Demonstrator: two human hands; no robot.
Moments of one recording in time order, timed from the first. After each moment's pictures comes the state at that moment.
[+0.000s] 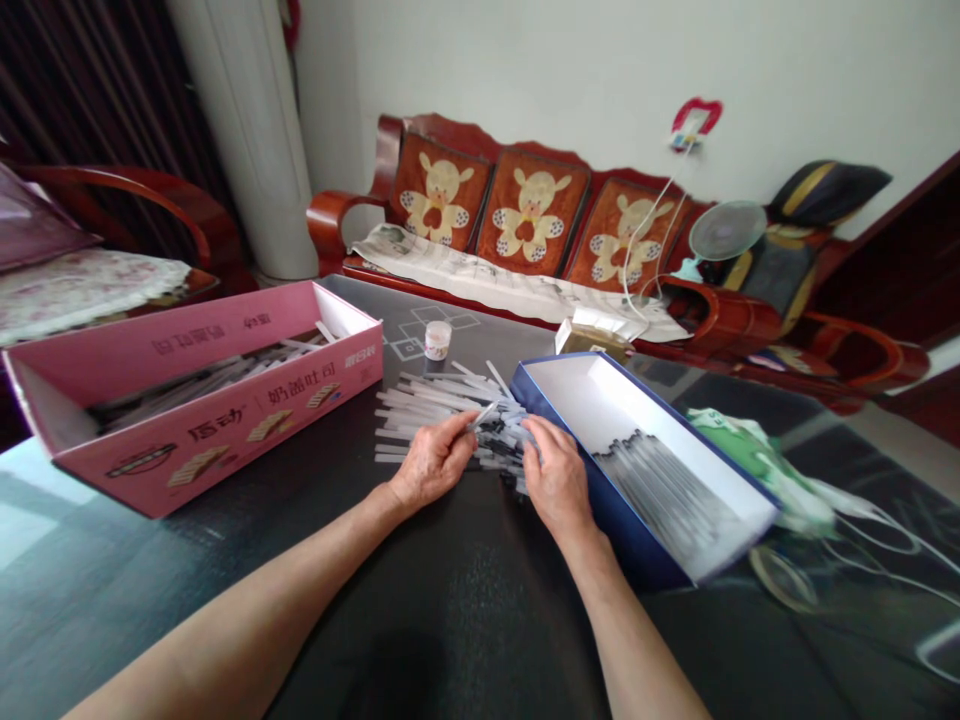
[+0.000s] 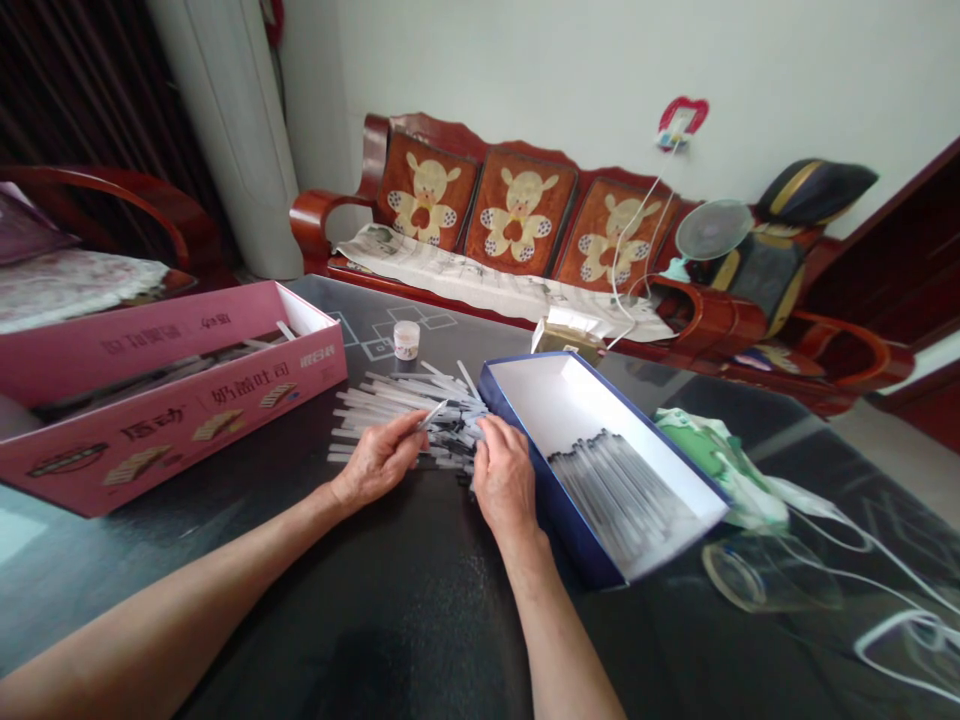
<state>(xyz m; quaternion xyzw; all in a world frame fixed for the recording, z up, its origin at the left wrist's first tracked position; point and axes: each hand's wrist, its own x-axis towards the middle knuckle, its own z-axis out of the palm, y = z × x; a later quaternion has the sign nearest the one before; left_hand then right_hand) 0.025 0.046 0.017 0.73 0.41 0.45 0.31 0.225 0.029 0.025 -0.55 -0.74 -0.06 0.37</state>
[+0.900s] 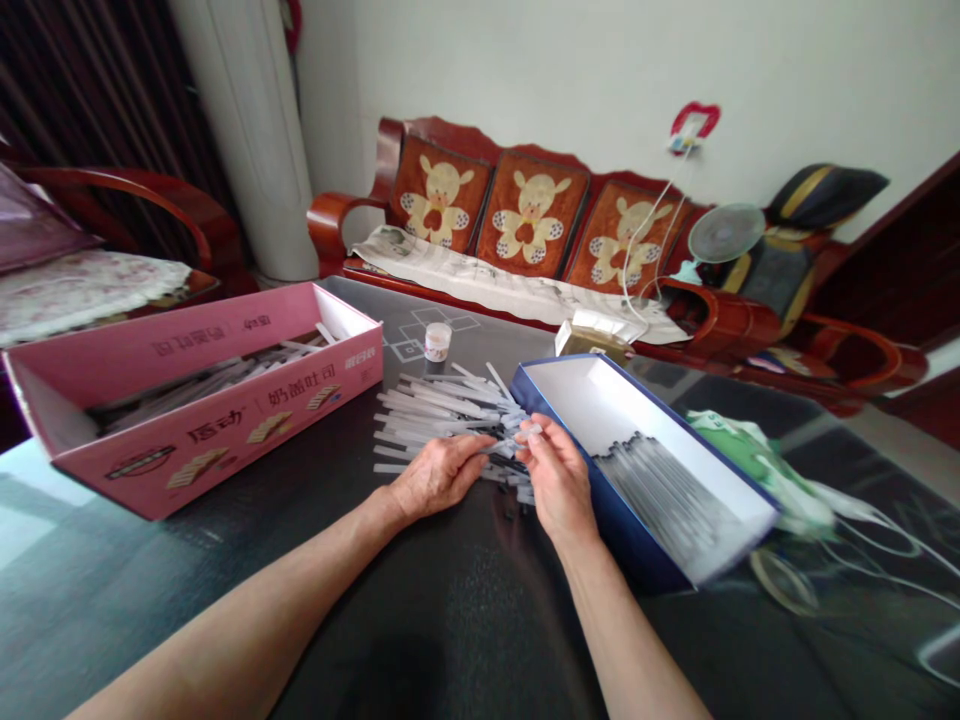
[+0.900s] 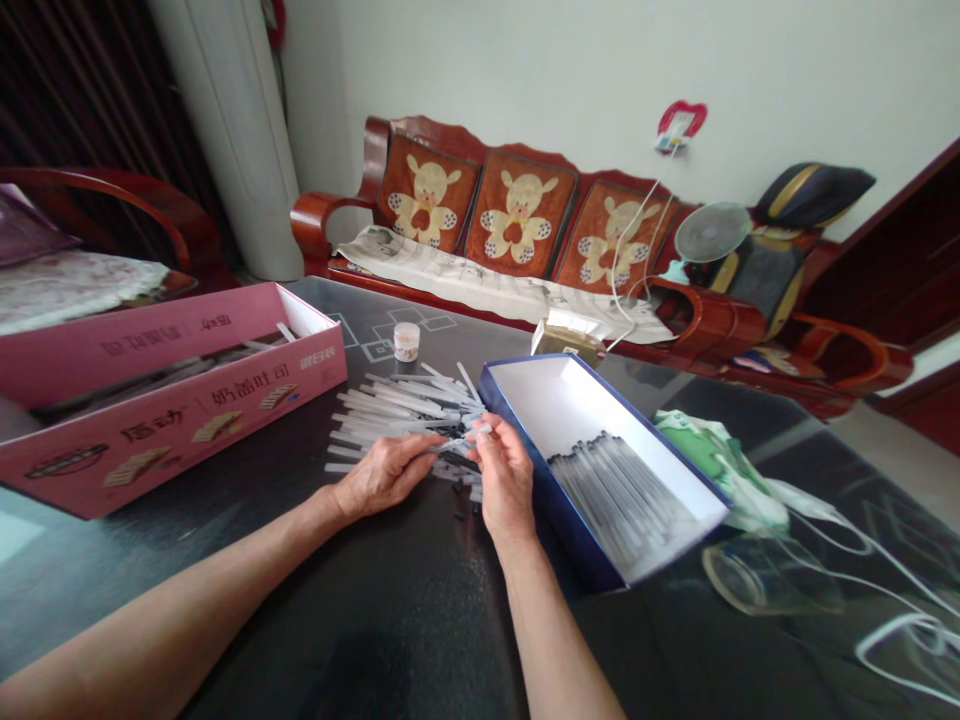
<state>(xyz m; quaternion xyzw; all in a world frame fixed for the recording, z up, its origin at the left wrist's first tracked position) 0.022 0.045 0.014 0.86 0.30 0.38 0.17 0.197 0.027 0.028 -0.47 -0.38 0.44 0.66</state>
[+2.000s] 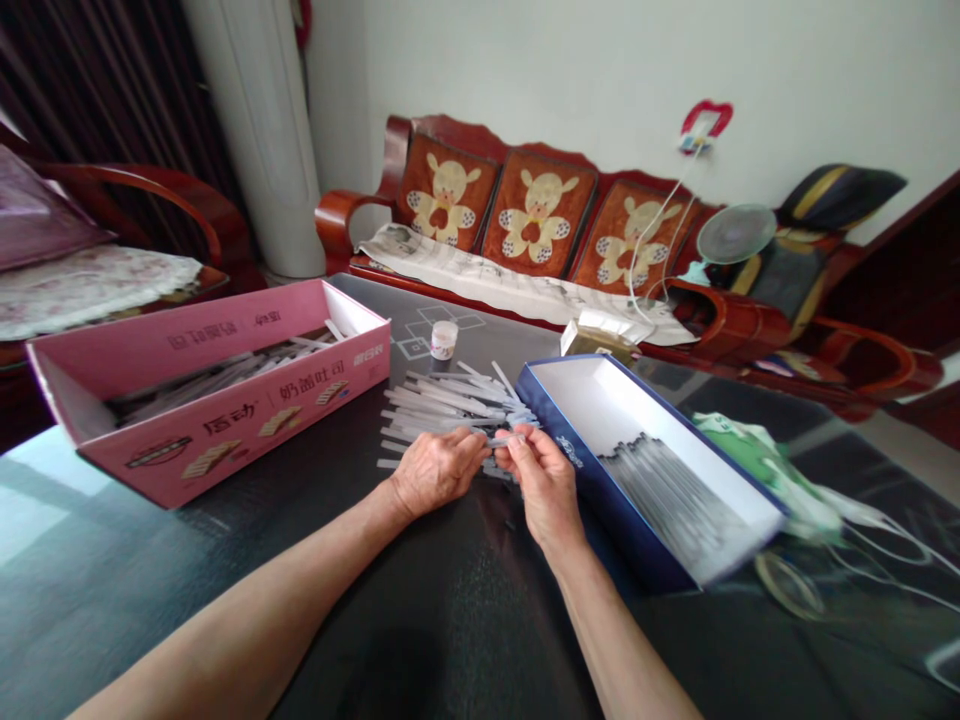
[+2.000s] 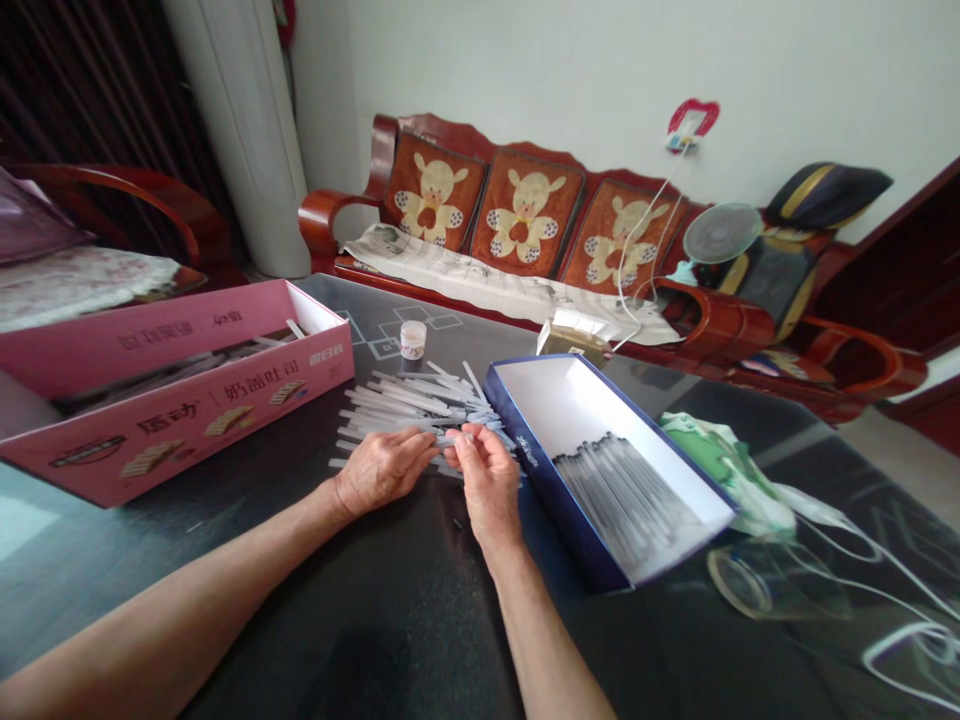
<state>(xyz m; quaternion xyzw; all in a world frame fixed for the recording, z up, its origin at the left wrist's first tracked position) 0.019 0.038 0.020 0.86 0.38 0.32 -0.06 0.178 0.016 0.029 -0.48 -0.42 0.47 0.61</state>
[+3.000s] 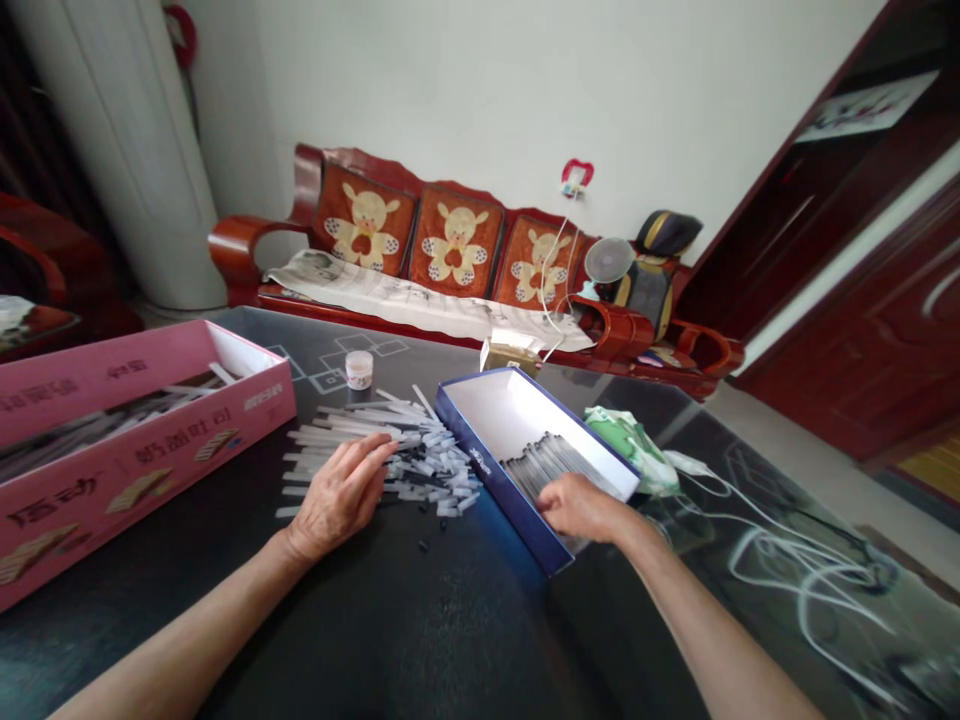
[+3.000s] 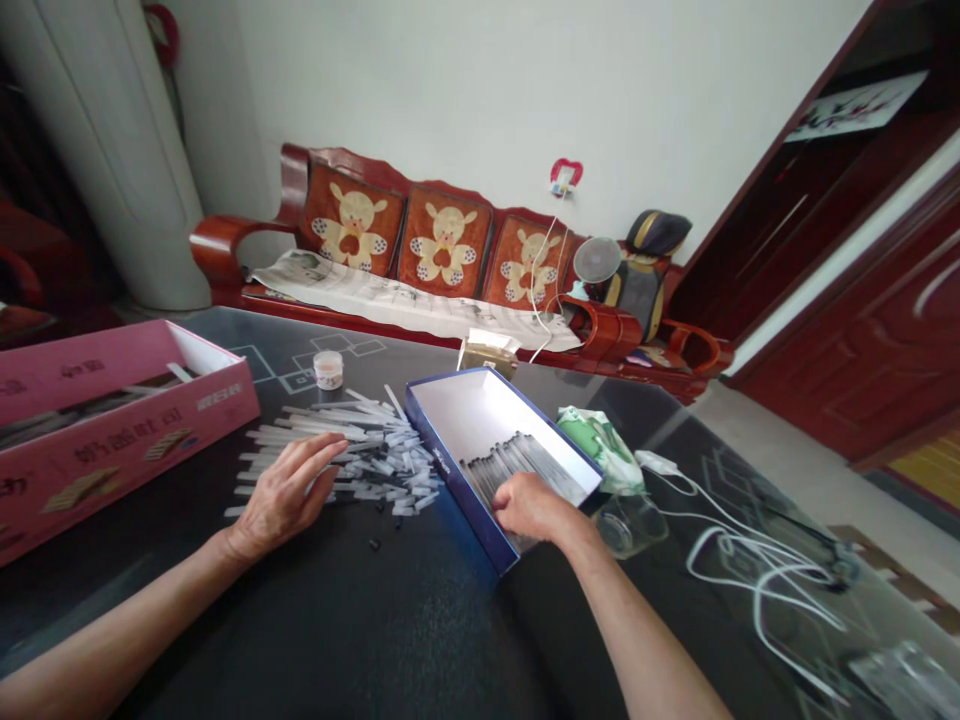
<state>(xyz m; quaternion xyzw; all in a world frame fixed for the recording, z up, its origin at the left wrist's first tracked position) 0.015 0.048 0.014 0.84 0.30 0.44 -0.09 0.351 -0.023 0.100 -0.68 -0.69 0.25 0.00</state>
